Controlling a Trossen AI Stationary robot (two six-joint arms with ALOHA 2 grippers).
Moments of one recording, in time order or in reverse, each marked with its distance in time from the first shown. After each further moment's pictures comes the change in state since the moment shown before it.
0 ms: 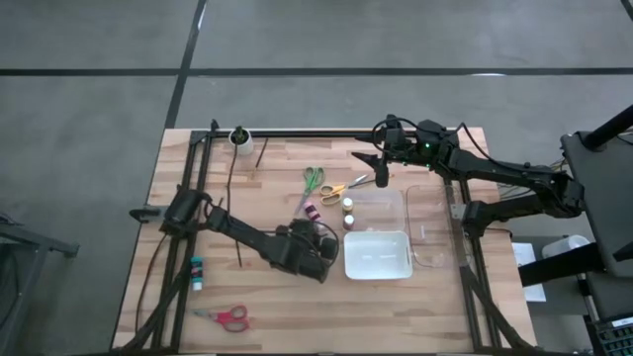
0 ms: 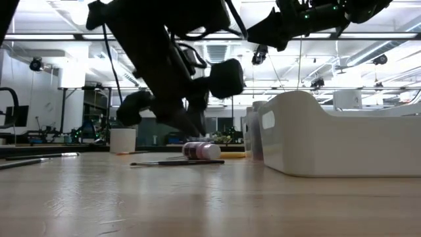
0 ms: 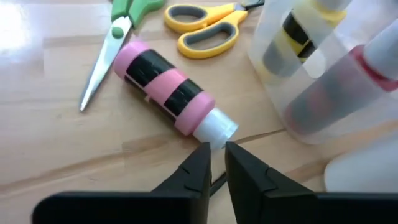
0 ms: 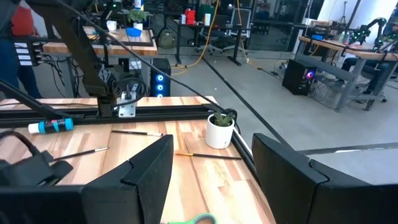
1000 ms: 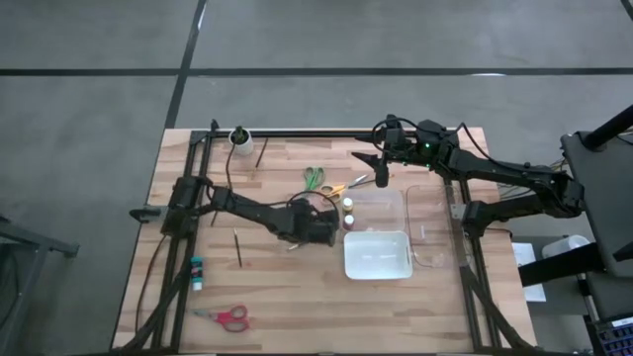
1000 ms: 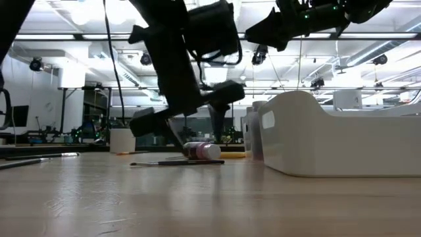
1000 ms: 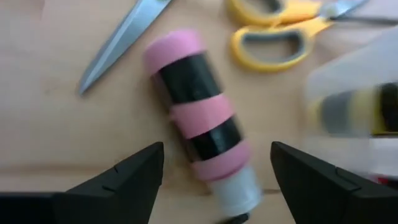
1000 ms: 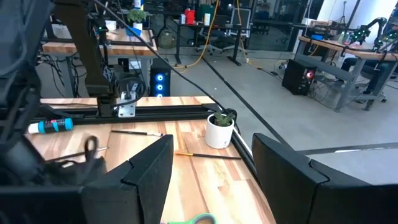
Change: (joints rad) left arm 0.193 -0.024 0.000 -0.002 0.339 -0.264; right arm 0.000 0.000 0.000 0.000 0.000 0.000
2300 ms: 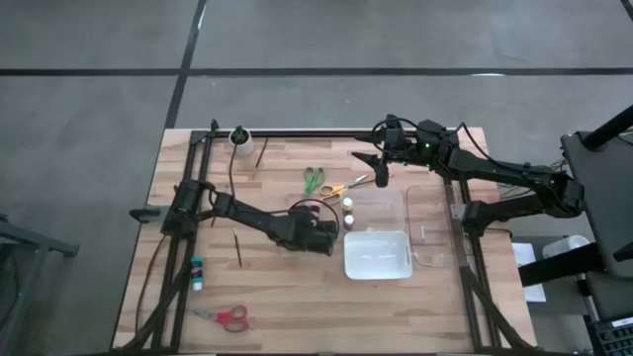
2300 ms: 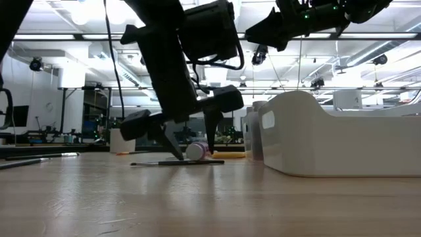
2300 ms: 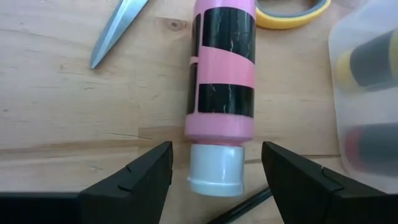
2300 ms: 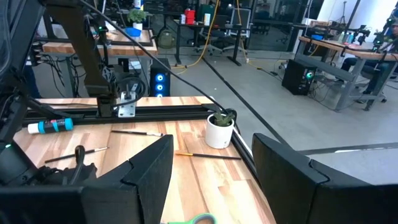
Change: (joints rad) left arm -0.052 0.032 -0.001 -0.017 -0.011 0.084; right arm 0.000 0.000 0.000 0.000 0.000 0.000
